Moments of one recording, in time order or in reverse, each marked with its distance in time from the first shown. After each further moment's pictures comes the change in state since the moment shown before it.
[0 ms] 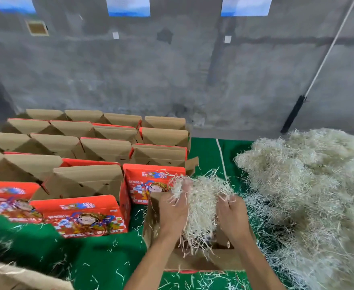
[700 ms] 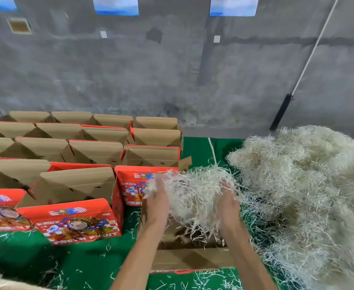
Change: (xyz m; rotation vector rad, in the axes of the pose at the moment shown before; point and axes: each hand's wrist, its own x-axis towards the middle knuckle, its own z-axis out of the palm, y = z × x) left_hand 0.029 0.013 -0.005 0.121 -0.050 -0.242; right_hand 0.019 0.006 0.016 0.234 0.174 0.335
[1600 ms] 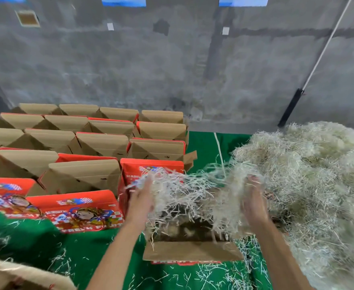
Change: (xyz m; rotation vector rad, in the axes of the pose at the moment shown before) left_hand 0.003 -0.007 -0.069 0.023 -0.102 0.078; right_hand 0.014 -0.014 -0.059 -0.105 -0.111 -0.094
